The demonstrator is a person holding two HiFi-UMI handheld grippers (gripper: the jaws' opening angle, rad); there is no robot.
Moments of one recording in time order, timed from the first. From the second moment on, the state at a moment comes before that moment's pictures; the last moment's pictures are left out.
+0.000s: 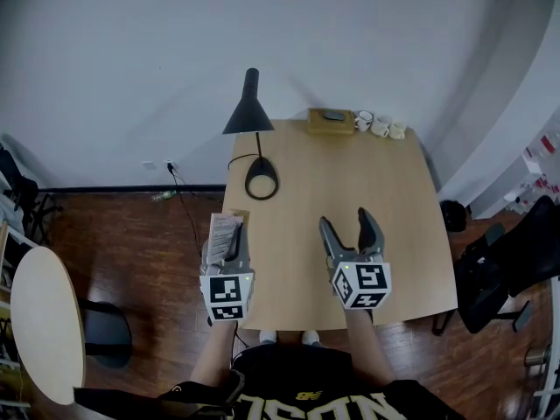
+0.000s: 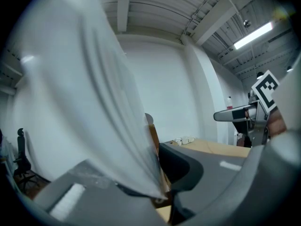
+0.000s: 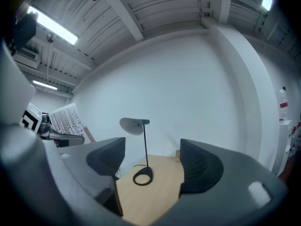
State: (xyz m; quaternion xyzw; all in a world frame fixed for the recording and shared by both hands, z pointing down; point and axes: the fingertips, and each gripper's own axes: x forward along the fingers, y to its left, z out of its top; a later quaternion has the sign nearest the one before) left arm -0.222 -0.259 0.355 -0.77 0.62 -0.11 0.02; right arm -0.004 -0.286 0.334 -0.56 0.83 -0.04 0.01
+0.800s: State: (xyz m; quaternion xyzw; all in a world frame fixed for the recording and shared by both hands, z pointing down) left arm -0.253 -0.302 0.419 -0.82 0.54 -0.20 0.03; right arm -0.006 -0.307 0.378 -0.55 0.83 -0.08 -0.04
